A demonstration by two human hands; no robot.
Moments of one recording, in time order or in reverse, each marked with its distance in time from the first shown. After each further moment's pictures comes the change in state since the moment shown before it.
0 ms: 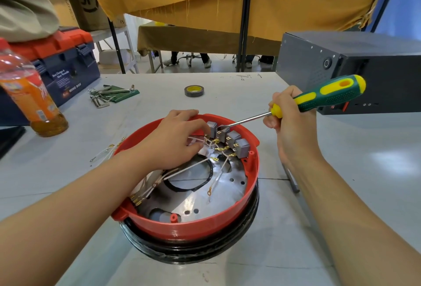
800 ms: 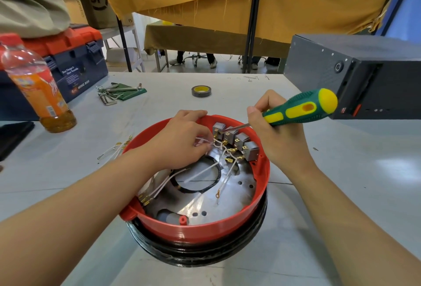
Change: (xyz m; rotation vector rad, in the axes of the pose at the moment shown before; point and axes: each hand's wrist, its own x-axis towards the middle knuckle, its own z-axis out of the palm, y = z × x) left_hand 0.000 -0.002 -0.002 -0.034 -0.033 -0.024; right_hand -0.017 0.003 0.017 -0.558 -0.295 -0.376
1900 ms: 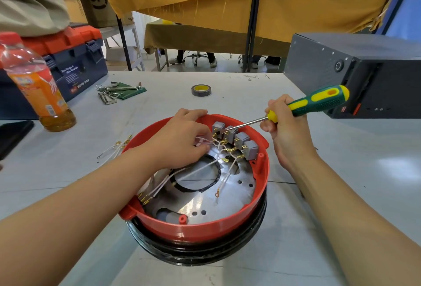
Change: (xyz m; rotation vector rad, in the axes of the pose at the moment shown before) left_hand 0.001 -0.002 0.001 0.017 0.004 0.010; right_hand 0.014 0.031 -0.003 0.558 0.185 0.446
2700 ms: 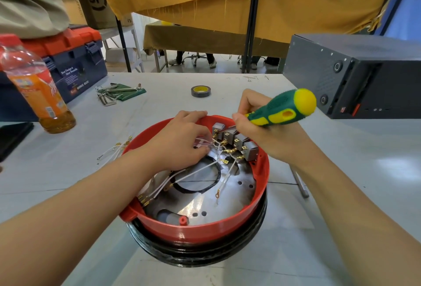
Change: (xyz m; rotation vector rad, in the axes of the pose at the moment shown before) left_hand 0.000 0.000 0.000 0.011 -0.003 0.010; right_hand -0.020 -0.035 0.016 -0.631 -0.543 -0.386
